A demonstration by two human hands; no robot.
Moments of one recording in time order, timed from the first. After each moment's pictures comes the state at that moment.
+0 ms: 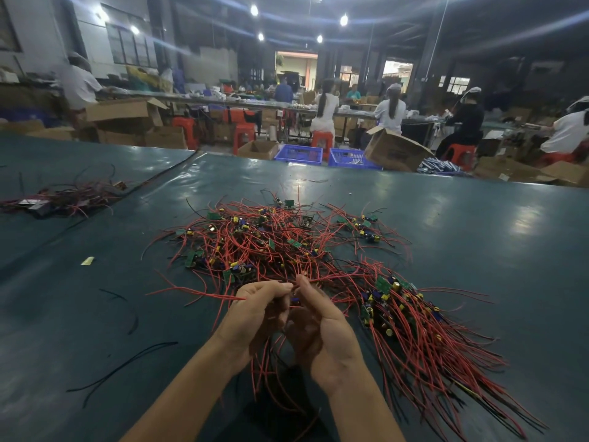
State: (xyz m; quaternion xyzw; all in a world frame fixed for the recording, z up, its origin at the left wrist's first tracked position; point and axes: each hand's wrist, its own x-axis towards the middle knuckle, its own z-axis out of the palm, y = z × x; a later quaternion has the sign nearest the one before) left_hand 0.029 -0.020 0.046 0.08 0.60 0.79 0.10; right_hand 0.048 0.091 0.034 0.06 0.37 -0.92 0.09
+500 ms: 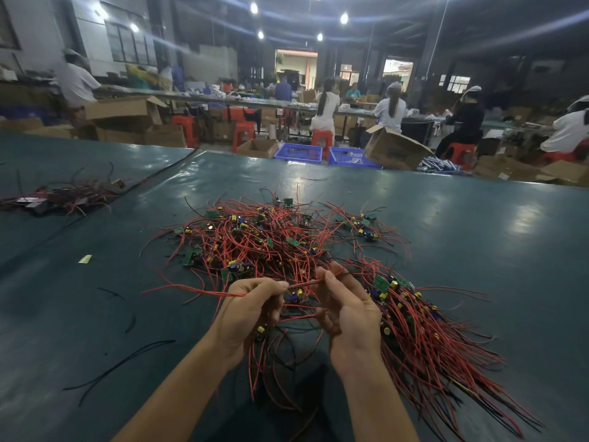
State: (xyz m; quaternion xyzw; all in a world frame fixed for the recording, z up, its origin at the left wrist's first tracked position) left_hand 0.028 -0.023 0.047 0.10 0.64 0.76 0.05; right_hand 0.044 0.112 0.040 0.17 0.45 -0.87 -0.10
